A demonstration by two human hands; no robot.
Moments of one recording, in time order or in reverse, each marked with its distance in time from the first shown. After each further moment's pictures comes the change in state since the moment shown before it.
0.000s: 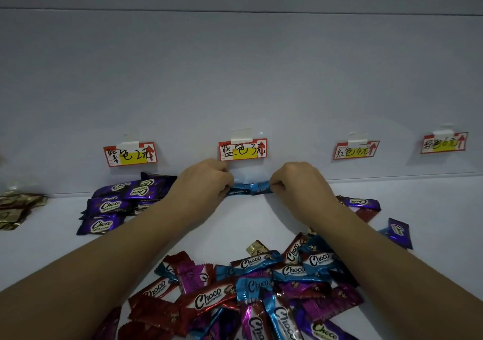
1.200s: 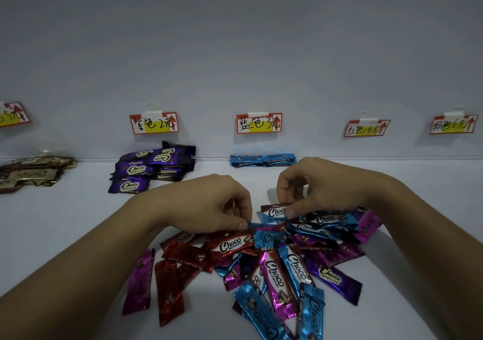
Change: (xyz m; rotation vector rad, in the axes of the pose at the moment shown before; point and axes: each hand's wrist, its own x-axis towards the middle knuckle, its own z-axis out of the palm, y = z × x) left_hand -0.062 0.039 -0.082 -0.492 -0.715 -0.013; right_hand -0.046 -0.010 -0.056 0.464 -0.625 -0.305
